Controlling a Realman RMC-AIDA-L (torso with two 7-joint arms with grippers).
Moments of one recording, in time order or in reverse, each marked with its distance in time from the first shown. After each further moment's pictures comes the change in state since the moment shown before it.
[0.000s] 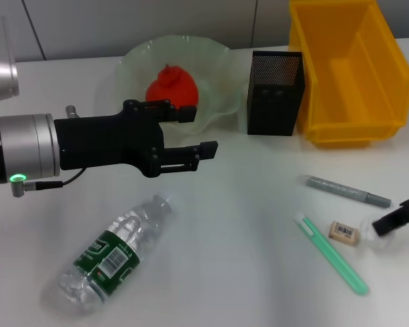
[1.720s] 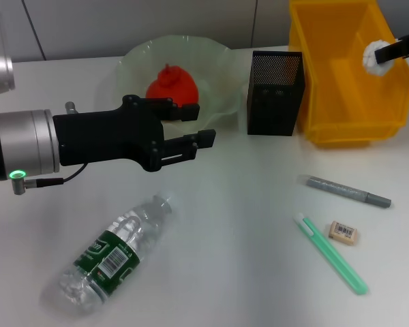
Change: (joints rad) left arm -0.003 0.002 -0.001 0.008 -0.027 0.002 -0.006; right arm 0.249 -0.134 0.132 0.210 0.030 0.449 -0.090
